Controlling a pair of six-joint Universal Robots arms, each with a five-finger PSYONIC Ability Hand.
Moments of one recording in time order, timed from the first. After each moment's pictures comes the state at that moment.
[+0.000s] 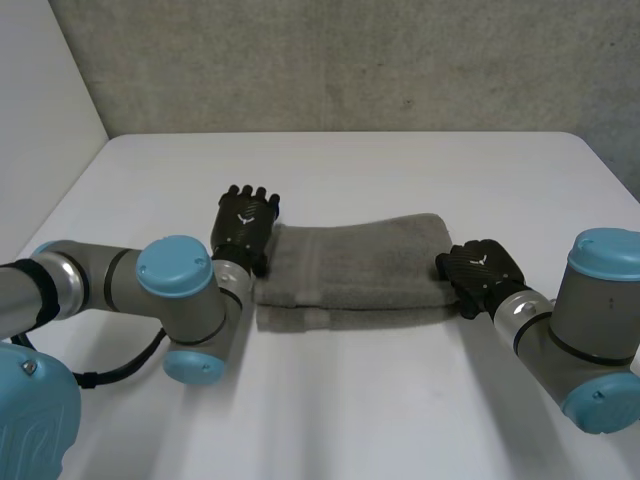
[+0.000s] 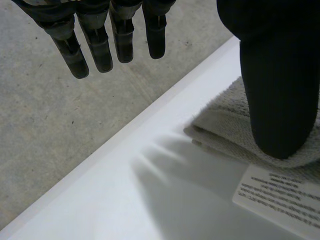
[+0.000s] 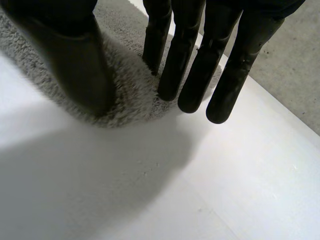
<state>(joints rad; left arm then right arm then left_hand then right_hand) 4.18 -2.44 -1.30 3.72 -1.66 3.51 1.86 -1.02 1.68 -0.30 1.38 2.66 0.28 0.28 0.28 0.28 0.11 1.02 1.05 1.05 1.05 0.85</state>
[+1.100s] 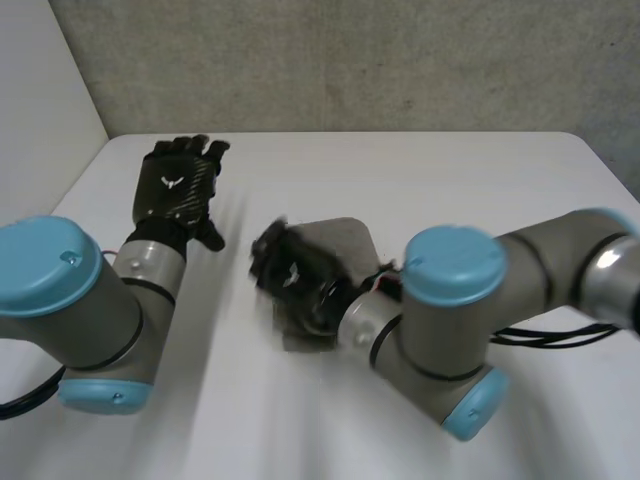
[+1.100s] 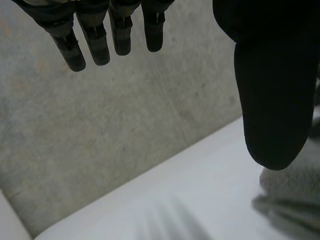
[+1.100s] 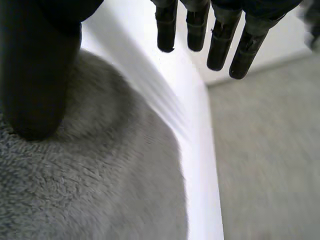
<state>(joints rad) 4.23 -1.91 -1.70 3.72 -1.68 3.30 2.30 -0.93 1.33 -0.22 1.26 2.18 0.21 0.21 0.21 0.21 0.04 0.25 0.25 0.24 0.26 0.06</state>
